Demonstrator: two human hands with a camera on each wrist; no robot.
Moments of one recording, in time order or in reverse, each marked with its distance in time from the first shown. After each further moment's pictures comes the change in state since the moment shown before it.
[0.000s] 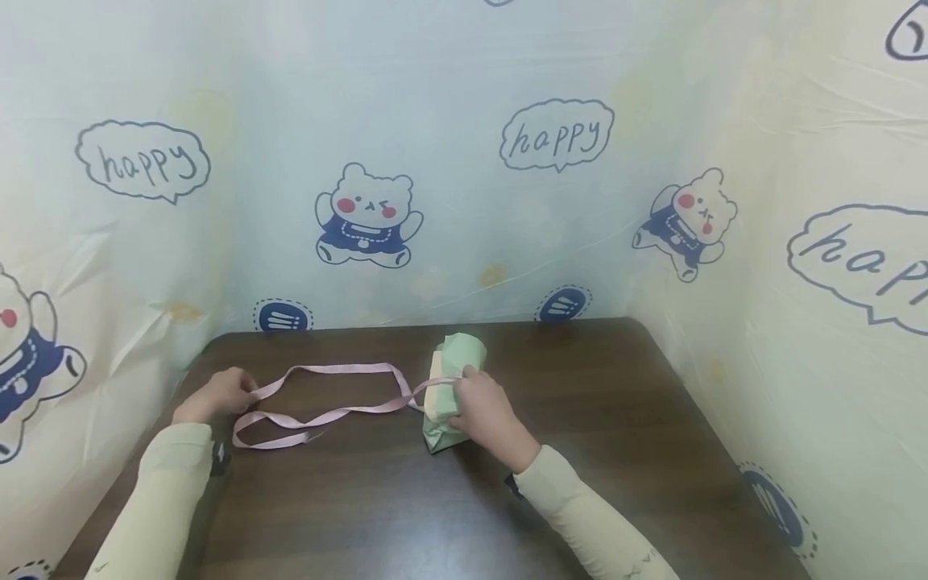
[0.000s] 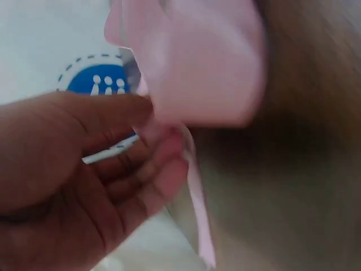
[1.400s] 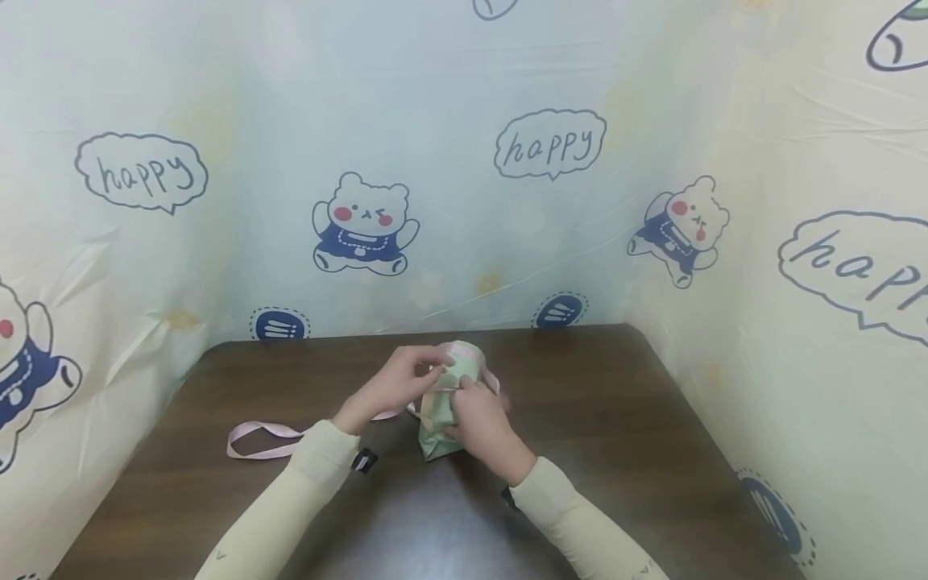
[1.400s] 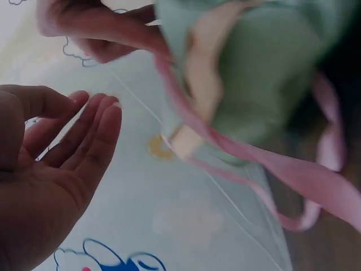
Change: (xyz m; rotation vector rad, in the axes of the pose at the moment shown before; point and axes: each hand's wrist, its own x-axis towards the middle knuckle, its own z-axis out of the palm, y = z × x) left_hand 0.015 0.295 0.072 -0.422 0.045 0.668; right_hand -0.008 0.002 0.005 -0.052 0.107 -0.065
